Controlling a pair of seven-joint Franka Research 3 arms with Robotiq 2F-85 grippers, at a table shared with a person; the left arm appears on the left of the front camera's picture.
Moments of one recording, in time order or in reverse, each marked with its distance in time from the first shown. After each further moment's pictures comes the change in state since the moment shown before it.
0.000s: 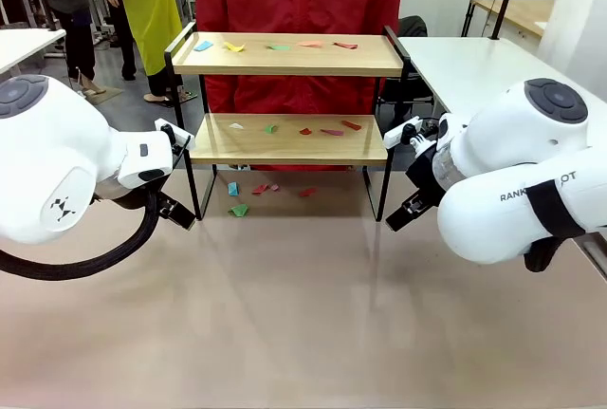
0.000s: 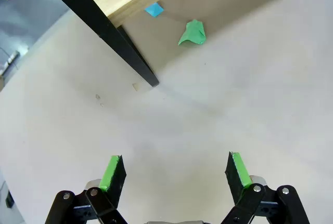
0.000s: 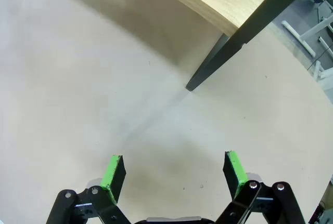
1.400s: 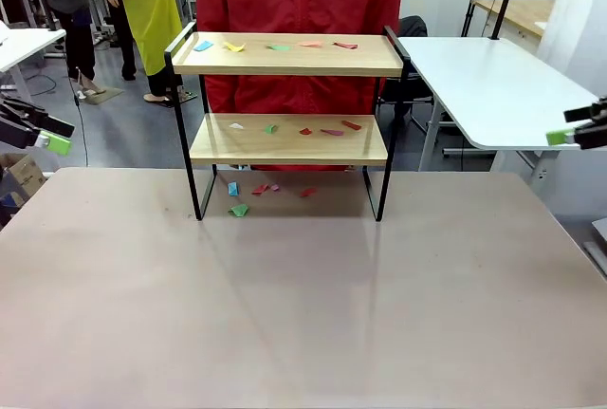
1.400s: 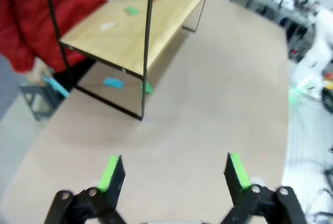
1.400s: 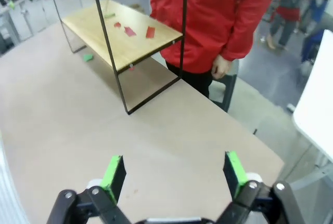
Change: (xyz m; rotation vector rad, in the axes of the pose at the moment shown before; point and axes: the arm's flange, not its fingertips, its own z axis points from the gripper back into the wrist) left arm -0.043 0.217 0.116 -0.597 -0.430 -0.277; right arm -0.119 -0.258 0.148 0.219 -0.528 0.048
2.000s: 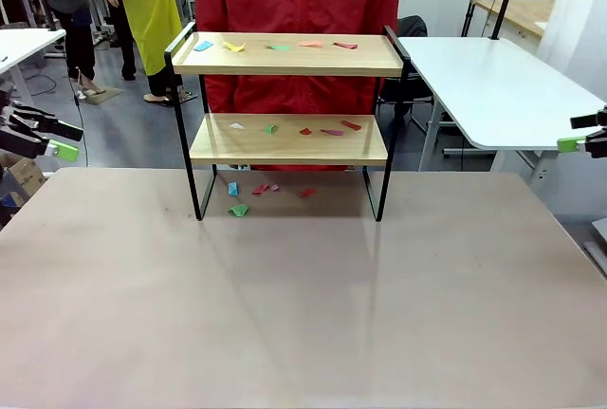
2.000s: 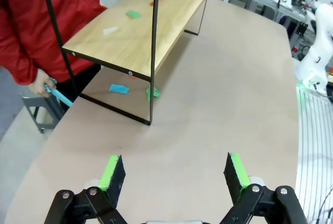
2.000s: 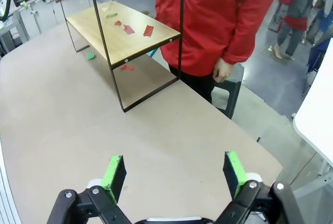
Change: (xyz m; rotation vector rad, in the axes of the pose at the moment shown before) left arm -0.012 0.011 -0.010 0.006 -0.021 -0.054; right arm -0.016 -0.022 -0.002 0.029 -0.027 0.009
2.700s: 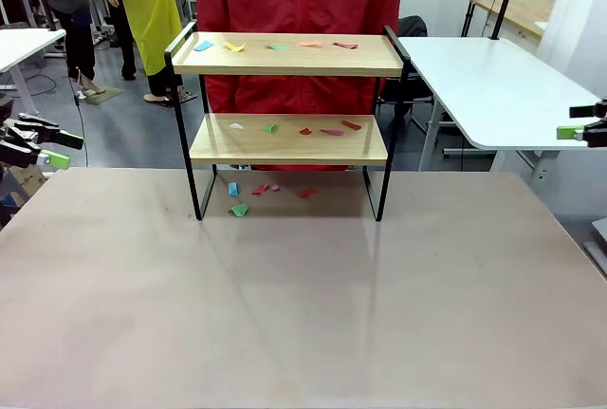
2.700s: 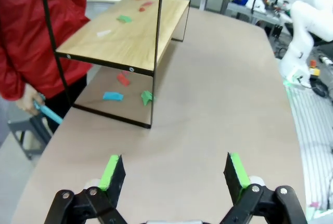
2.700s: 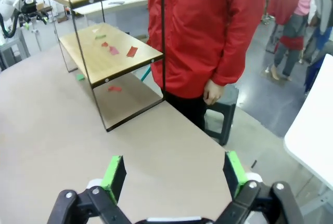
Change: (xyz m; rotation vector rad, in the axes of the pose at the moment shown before) left arm -0.050 0.058 -0.007 -0.140 -0.116 -0.072; right arm -0.022 -0.058 -0.021 0.015 -0.151 0.004
